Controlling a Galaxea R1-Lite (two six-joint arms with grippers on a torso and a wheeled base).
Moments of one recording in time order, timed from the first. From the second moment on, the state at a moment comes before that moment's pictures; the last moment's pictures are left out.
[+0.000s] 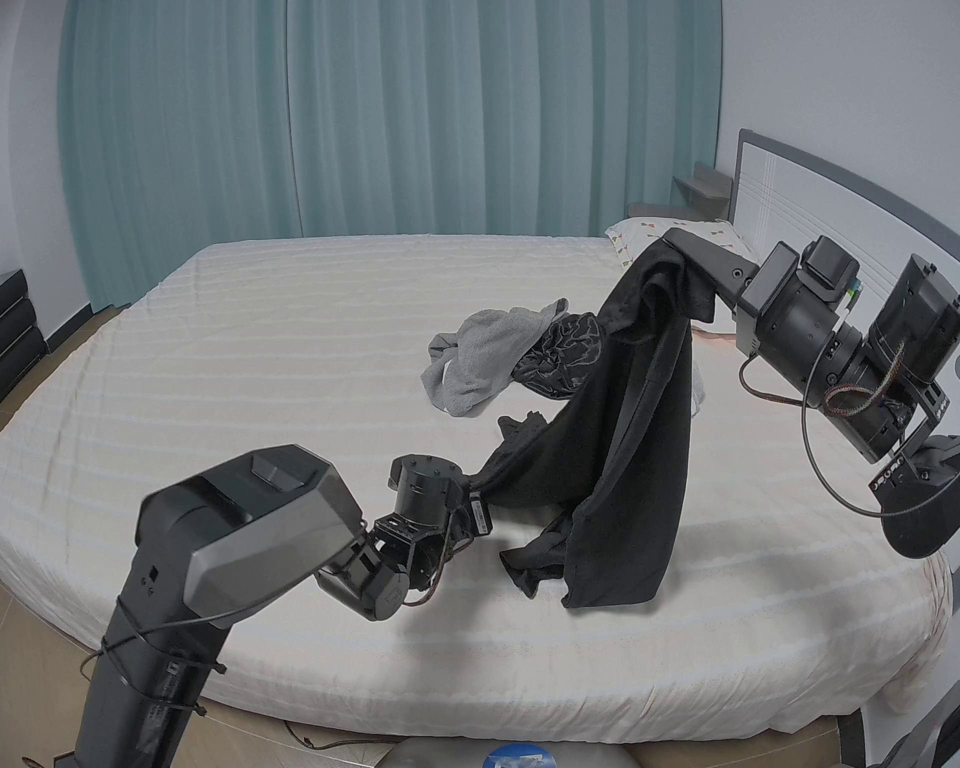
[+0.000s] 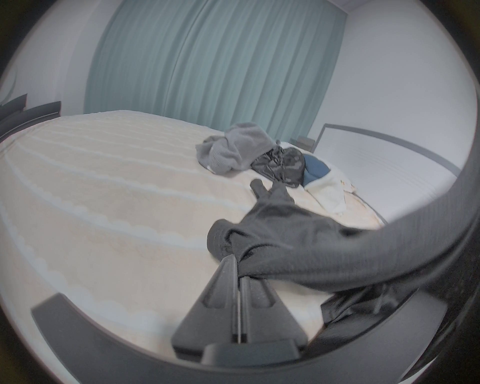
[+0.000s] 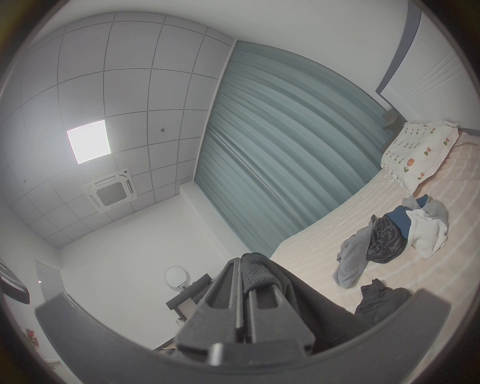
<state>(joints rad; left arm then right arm) -0.54 2.59 -1.30 -0.87 0.25 -0.47 0.47 1.69 -0.78 -1.26 0.22 0.76</state>
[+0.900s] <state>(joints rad) -0.37 1.87 -1.17 -0.57 0.27 -0.60 0.27 1.84 -1.16 -1.18 0.18 0.74</state>
